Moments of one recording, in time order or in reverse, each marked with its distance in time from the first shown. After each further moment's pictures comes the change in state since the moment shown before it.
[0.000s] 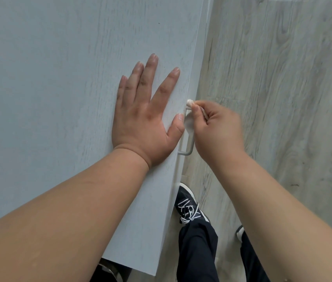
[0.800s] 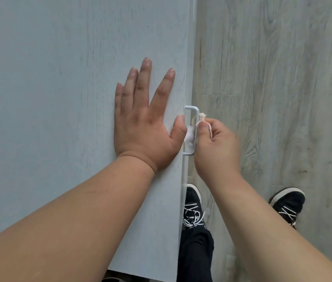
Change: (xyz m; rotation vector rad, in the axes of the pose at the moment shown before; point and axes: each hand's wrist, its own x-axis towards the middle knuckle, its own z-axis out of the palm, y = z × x) left_hand -0.001 -0.002 0.001 -0.013 -0.017 0.007; right_hand -0.041 0.002 0.024 0.285 0.136 0.362
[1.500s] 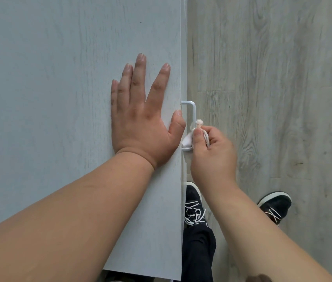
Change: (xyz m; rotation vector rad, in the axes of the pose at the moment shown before) left_hand 0.000 0.000 -0.001 0.002 -0.004 0.002; right_hand -0.028 0.011 0.003 0.006 0.071 0.007
